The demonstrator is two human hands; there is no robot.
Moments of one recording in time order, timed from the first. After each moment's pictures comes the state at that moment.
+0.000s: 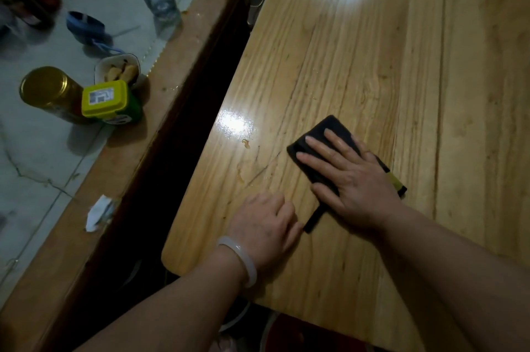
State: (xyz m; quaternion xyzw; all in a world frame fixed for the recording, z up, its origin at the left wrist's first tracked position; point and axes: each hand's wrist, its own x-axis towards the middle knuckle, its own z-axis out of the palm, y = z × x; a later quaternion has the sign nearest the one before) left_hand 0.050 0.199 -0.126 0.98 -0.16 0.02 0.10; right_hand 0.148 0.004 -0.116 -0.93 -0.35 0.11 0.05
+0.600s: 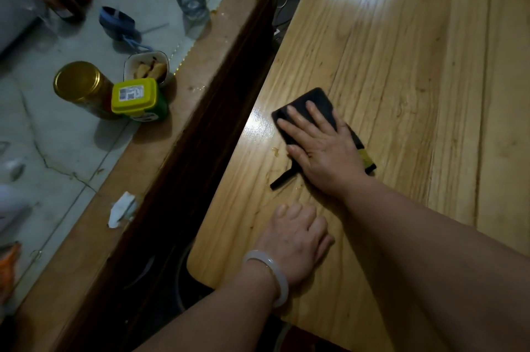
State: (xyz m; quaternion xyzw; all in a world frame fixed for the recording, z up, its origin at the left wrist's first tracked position) left_hand 0.050 0.201 -0.134 0.98 -0.15 0.03 0.11; right_hand 0.197 0.117 -0.125 -0.94 -0.32 0.09 0.08
